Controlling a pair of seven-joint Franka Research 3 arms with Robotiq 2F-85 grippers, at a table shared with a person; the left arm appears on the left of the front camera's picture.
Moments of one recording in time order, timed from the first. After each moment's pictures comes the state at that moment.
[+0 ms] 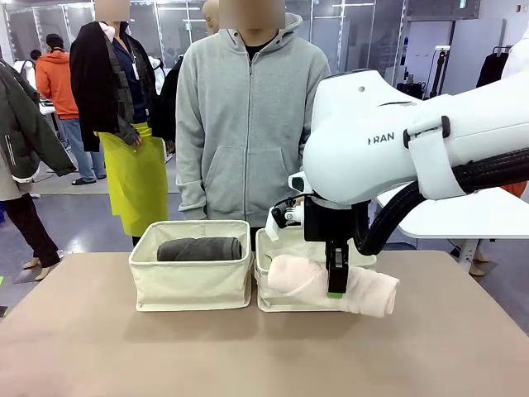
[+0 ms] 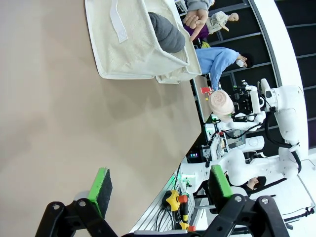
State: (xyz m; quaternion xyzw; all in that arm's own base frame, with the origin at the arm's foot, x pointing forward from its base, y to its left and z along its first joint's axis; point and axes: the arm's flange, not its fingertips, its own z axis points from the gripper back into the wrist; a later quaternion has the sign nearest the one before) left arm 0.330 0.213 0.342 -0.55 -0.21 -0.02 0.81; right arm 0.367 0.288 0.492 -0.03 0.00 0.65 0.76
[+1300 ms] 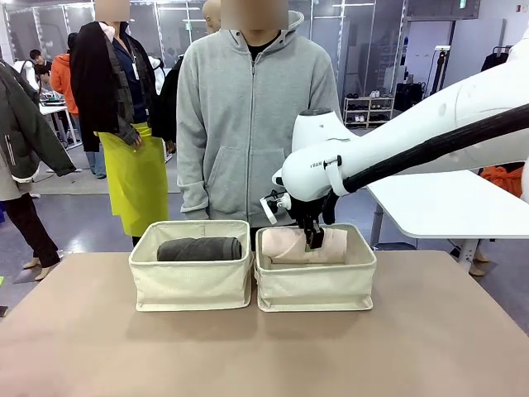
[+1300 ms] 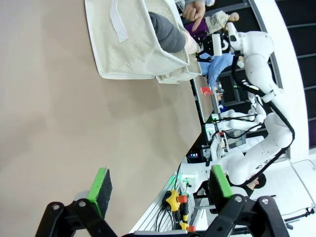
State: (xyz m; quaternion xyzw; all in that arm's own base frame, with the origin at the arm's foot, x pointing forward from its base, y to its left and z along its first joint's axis) left arm 0.330 0.213 0.341 -0.55 -0.21 -0.02 0.81; right arm 0.619 0.296 0.414 -0.08 -0.05 0.78 0.62
